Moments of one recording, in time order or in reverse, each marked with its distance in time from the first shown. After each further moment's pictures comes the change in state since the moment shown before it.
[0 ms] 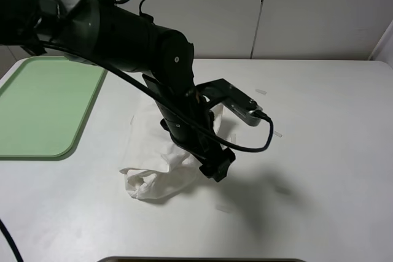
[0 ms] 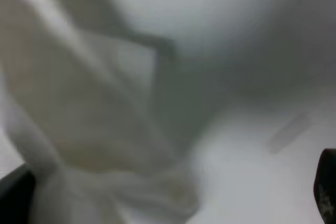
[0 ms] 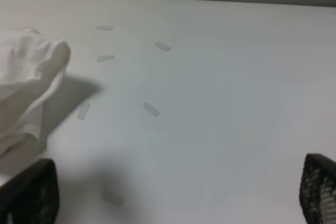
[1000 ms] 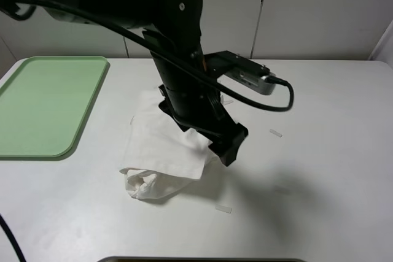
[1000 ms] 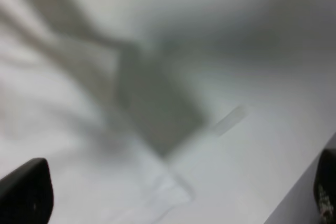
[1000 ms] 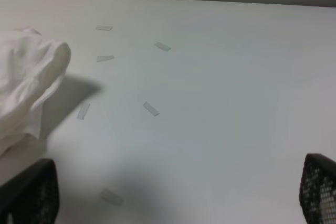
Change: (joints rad) left arm -0.032 -0.042 -0.152 -0.005 0.212 -0.127; right arm 0.000 0.000 0.000 0.000 0.000 0.000
